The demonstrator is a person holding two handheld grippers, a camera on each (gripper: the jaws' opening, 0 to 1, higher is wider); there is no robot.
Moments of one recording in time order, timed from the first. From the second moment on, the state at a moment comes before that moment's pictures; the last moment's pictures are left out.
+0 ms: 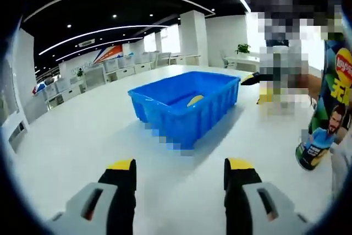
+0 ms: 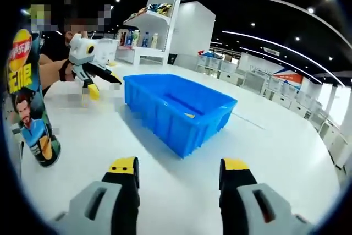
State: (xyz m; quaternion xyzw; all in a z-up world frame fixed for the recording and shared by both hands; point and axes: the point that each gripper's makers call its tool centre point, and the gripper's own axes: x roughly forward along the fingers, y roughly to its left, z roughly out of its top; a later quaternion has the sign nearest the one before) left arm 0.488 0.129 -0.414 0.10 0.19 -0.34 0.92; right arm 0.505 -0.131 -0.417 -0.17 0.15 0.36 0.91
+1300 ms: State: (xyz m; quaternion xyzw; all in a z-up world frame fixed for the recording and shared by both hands) left arm 0.324 0.122 -0.388 0.09 0.23 -0.38 0.89; right arm 0.365 -0.174 -0.394 -0.15 0.20 0.33 0.91
